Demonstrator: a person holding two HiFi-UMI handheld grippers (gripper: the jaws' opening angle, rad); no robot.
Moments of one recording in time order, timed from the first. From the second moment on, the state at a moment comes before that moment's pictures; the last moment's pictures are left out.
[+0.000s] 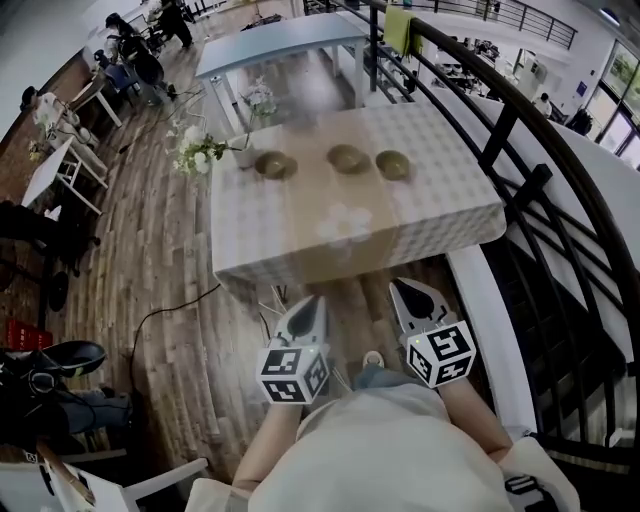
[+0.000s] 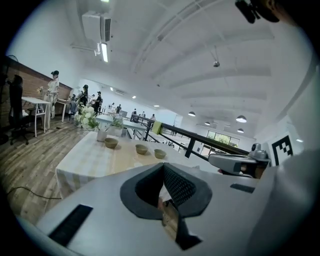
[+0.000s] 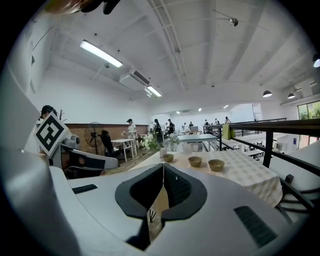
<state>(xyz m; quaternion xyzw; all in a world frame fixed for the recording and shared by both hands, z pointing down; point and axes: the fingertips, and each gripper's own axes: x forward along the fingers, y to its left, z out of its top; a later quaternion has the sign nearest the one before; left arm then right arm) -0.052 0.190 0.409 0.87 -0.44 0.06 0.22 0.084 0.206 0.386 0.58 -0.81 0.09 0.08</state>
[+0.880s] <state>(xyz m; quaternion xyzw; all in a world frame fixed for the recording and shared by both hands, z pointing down) 0.008 0.114 0.429 0.84 -0.49 0.08 0.23 0.147 0.119 0.406 0.52 -0.84 0.11 0.09</state>
